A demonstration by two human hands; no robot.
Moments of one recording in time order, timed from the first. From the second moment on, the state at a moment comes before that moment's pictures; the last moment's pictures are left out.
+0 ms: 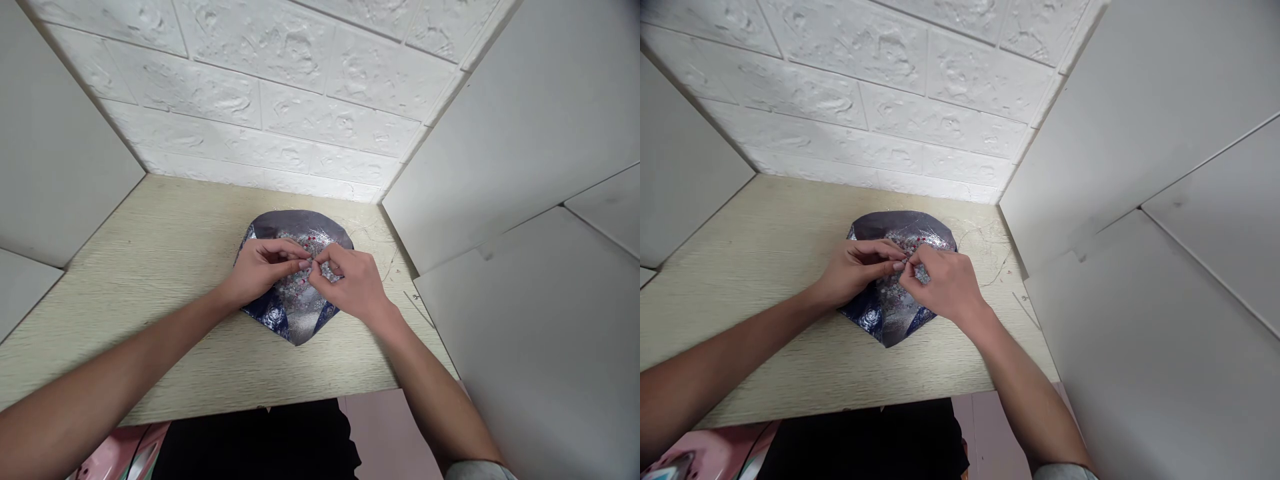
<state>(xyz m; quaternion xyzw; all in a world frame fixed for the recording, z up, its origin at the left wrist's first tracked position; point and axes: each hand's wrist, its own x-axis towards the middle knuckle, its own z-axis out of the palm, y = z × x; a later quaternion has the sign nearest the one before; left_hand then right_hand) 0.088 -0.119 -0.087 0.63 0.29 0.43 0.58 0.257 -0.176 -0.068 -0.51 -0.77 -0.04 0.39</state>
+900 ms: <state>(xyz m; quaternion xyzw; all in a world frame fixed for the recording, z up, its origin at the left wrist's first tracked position) 0.087 -0.118 -0.087 0.65 0.28 0.40 0.57 0.259 -0.175 -0.069 -0.51 -0.78 -0.01 0.36</state>
